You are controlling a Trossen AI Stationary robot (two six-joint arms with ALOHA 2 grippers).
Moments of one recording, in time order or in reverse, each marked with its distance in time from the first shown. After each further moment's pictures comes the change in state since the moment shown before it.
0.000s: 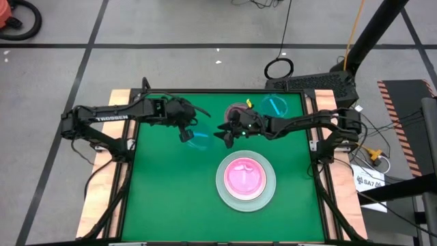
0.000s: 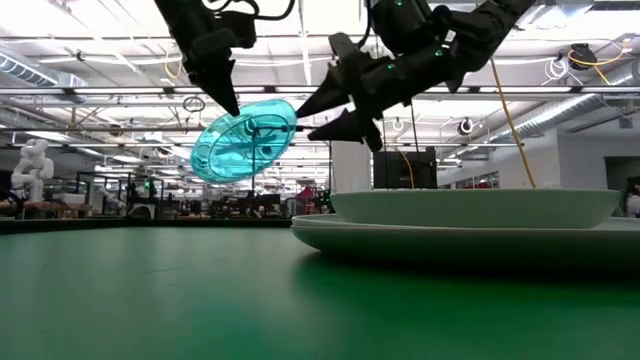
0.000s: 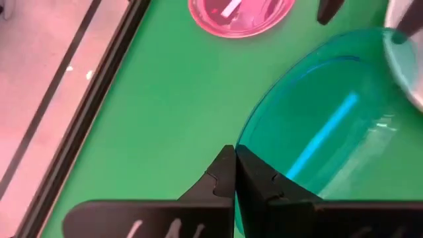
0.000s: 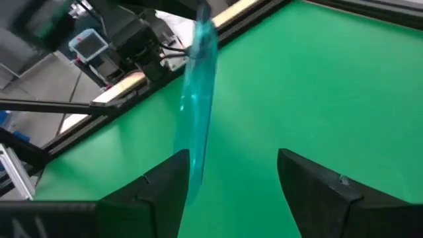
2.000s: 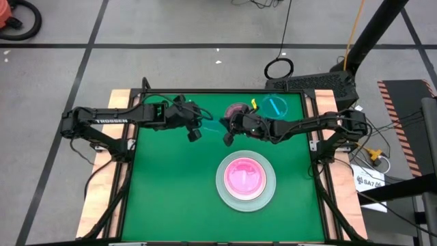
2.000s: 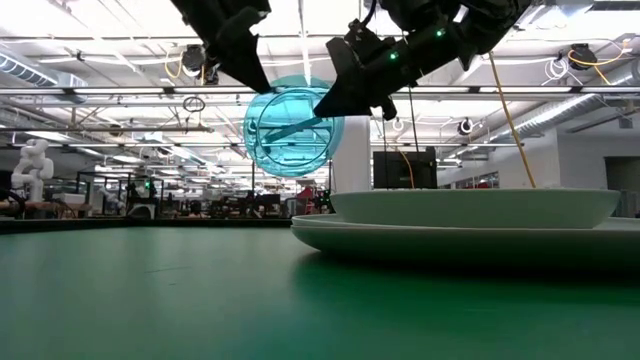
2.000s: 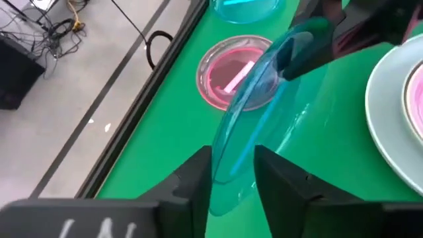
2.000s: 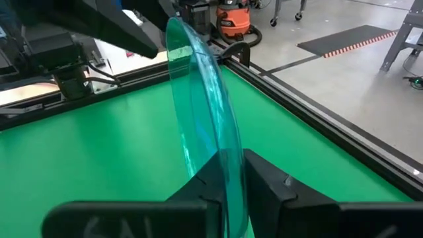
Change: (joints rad) left arm -0.085 0.000 -0.001 0.220 -0.127 0.016; right arm 0.073 -0.063 0.004 -0.027 0.410 -0.304
